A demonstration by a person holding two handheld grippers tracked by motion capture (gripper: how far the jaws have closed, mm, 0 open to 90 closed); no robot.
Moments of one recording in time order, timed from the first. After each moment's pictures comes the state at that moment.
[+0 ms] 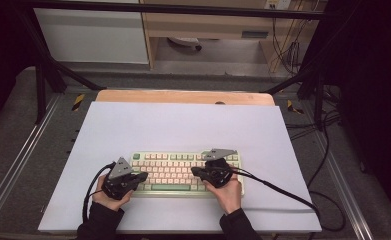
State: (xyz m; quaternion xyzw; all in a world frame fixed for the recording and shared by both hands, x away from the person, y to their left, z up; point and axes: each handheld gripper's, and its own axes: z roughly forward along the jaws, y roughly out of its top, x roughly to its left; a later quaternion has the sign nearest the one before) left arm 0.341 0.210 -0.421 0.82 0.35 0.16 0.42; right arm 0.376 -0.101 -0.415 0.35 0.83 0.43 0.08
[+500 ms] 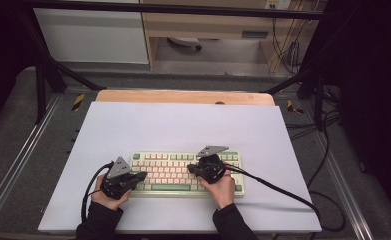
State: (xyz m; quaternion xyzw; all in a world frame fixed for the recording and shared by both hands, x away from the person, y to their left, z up) left arm 0.342 0.212 -0.421 0.82 0.35 0.16 0.42; right arm 0.392 -0.086 -0.425 0.36 0.83 0.41 0.09
